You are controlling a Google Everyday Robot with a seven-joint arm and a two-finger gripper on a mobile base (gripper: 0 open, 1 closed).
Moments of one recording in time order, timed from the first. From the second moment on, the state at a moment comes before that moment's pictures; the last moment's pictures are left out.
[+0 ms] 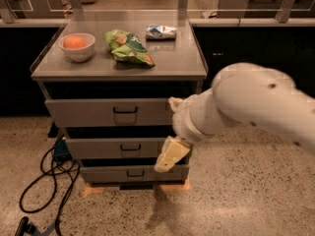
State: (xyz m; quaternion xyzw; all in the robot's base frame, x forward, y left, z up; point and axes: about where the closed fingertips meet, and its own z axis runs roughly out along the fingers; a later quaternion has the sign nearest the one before) arm 0.485 -0.039 0.812 -0.62 0.72 0.07 0.32
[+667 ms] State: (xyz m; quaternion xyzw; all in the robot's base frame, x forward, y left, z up) arm 0.505 -0.012 0.812 -0.62 0.71 0.04 0.33
